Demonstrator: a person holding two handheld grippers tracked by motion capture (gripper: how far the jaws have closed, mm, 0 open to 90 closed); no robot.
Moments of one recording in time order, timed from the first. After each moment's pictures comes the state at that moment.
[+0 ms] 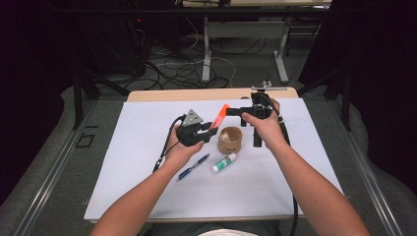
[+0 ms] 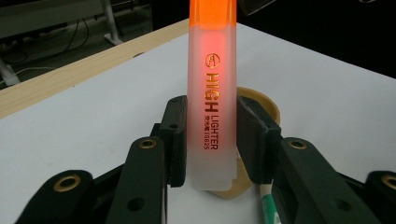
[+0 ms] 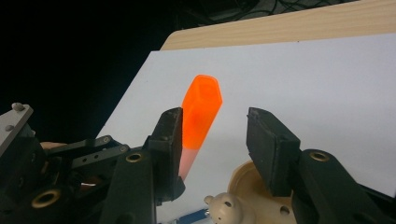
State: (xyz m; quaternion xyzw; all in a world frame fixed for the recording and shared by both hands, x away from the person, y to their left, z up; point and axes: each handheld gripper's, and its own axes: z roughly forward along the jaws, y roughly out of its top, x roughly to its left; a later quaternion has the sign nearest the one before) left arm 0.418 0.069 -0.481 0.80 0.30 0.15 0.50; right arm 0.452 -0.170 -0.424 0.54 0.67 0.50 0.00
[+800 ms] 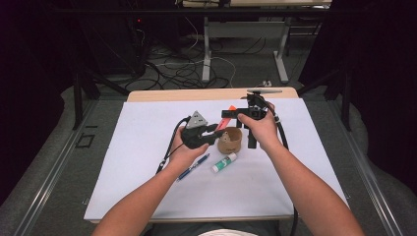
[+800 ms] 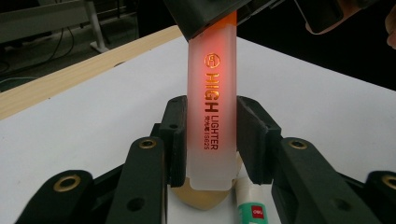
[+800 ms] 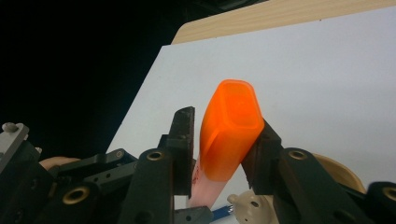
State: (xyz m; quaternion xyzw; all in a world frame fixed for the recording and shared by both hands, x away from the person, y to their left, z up) left arm 0.410 0.058 -0.479 0.79 0.28 0.14 0.52; right arm 0.454 -0.159 -0.432 0.56 0.66 0.50 -0.04
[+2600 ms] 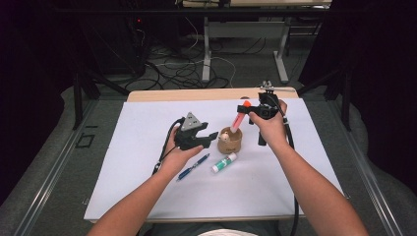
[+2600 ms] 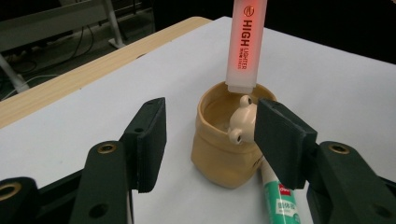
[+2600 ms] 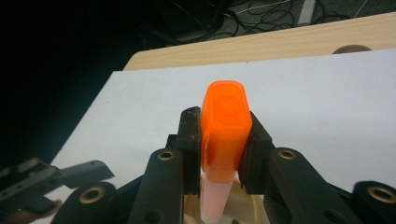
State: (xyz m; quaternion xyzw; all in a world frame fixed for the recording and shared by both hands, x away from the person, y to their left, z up) left arm 0.407 0.076 -0.480 0.80 0.29 0.18 0.49; right arm 0.458 -0.188 -0.433 0.58 0.65 0.49 0.08
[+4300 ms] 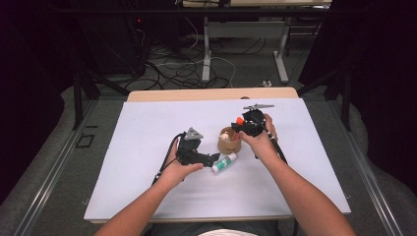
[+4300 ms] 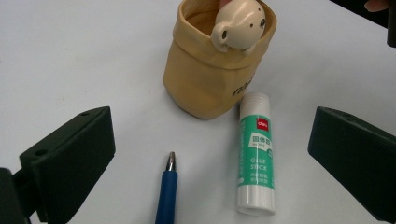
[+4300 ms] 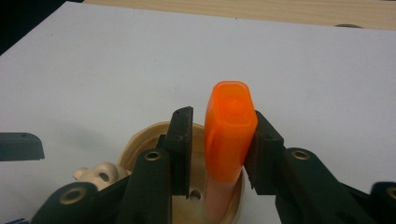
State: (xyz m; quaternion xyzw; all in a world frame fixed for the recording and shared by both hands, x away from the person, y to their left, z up) left arm 0.390 0.072 -0.519 0.82 0.36 0.10 0.44; right arm 0.449 -0.163 -0.489 0.52 0.73 0.42 0.16
